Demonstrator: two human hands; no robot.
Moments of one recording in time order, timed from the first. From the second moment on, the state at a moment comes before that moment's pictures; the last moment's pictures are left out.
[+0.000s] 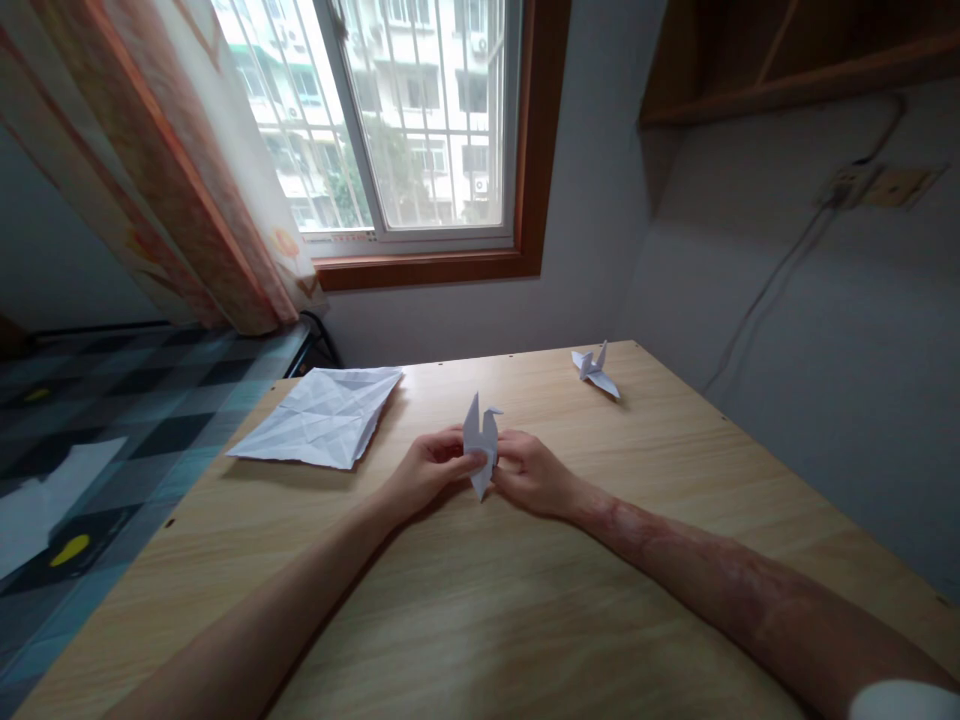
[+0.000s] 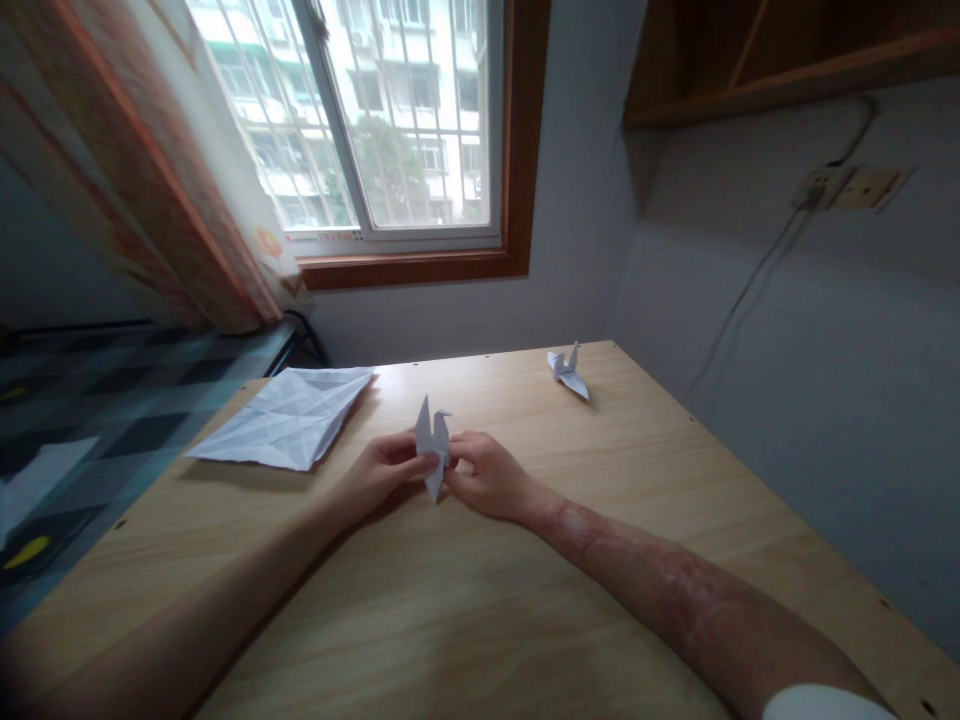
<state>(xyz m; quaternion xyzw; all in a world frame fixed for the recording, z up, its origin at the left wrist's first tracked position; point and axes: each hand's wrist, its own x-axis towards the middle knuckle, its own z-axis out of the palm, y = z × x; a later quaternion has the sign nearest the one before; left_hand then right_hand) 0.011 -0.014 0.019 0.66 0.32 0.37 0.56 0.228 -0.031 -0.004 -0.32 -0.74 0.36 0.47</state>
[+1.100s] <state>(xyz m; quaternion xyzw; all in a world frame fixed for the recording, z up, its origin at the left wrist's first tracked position) 0.008 -0.002 0.008 0.57 0.38 0.51 0.53 0.246 -0.018 -0.010 -0.48 -0.64 0.26 0.55</state>
